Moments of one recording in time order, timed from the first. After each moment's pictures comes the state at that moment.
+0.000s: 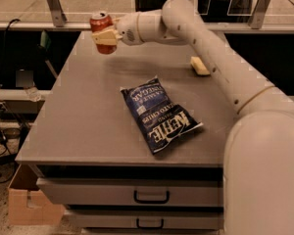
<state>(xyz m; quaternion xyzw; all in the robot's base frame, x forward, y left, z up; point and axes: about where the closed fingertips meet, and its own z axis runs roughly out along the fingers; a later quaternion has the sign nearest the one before) 0.770 0.137 0.926 -0.48 0.63 0.34 0.51</state>
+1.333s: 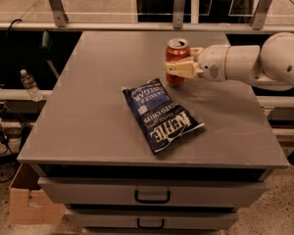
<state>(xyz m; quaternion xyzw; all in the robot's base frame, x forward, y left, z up) 0.651 -0.085 0.898 -0.40 0.69 0.29 0.53</state>
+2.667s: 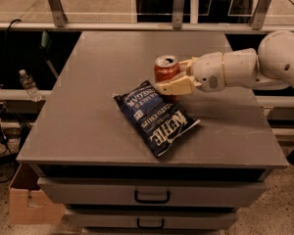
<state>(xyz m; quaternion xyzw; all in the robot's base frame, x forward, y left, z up) 0.589 -0.059 0.884 -0.49 0.66 0.34 0.46</state>
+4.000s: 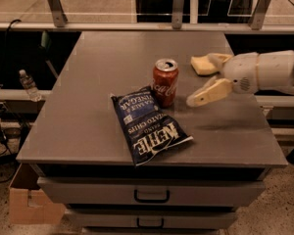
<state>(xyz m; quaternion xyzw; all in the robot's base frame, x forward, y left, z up) 0.590 -0.136 0.886 -0.46 0.70 0.26 0.48</state>
